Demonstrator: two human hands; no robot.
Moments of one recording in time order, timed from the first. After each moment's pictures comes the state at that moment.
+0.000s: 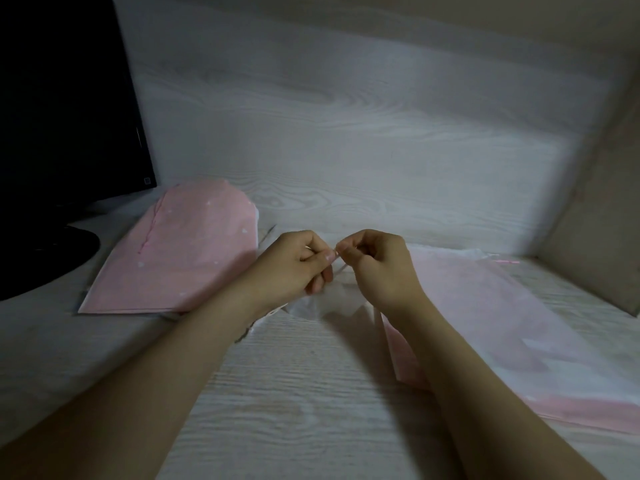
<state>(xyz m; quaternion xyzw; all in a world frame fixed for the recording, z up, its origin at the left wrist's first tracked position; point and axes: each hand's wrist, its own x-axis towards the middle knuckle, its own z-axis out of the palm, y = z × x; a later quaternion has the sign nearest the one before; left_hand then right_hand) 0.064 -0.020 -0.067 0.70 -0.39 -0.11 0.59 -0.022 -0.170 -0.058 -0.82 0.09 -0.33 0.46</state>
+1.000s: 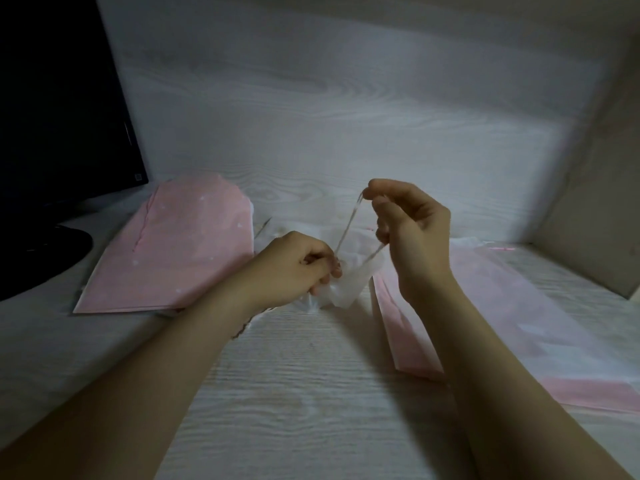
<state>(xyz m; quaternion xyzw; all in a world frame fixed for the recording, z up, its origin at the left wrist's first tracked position) 0.055 -0.013 -0.058 0.77 -0.44 -0.08 0.46 -0.040 -0.173 -0.027 -0.65 0.03 -0.46 0.60</state>
